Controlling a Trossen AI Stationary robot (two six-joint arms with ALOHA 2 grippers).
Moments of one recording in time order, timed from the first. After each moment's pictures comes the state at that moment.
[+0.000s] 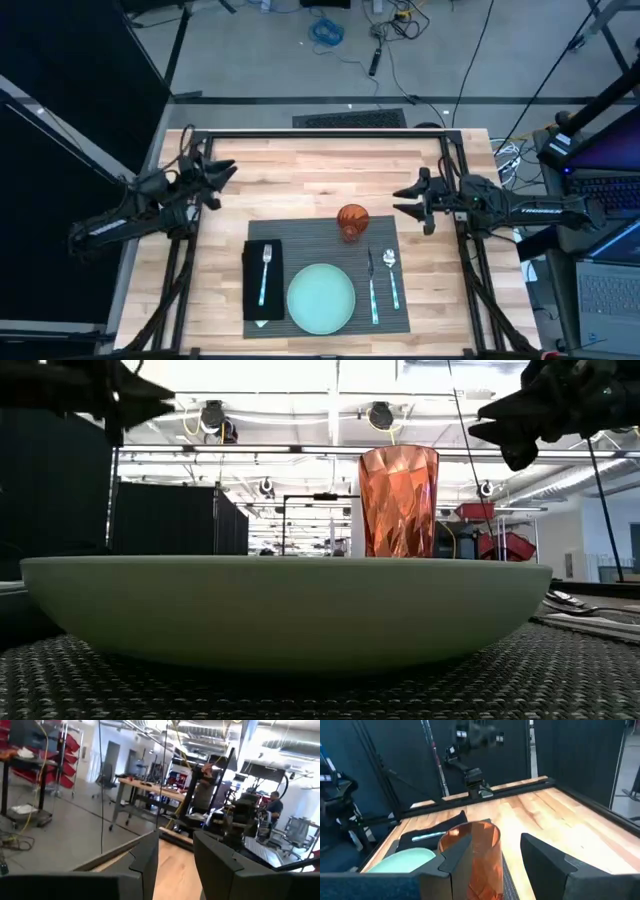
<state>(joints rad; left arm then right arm) 0.37 0.14 0.23 0.05 -0.04 -0.28 -0.12 0.42 0.25 0.10 -0.06 0.19</state>
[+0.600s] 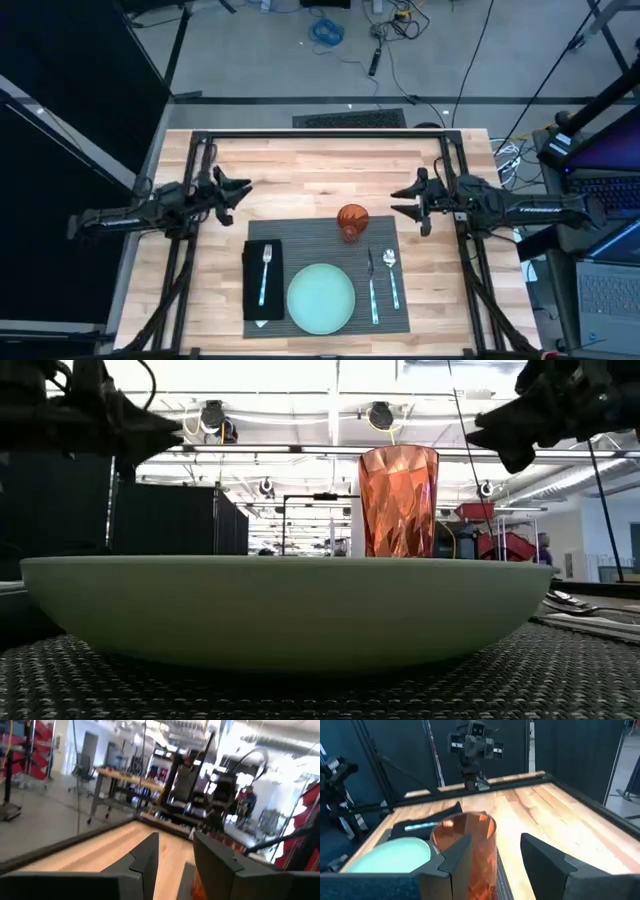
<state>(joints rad) 0.17 0.18 0.03 0.25 -0.13 -0.26 -0.12 0.49 0.25 0.10 -0.05 0.13</state>
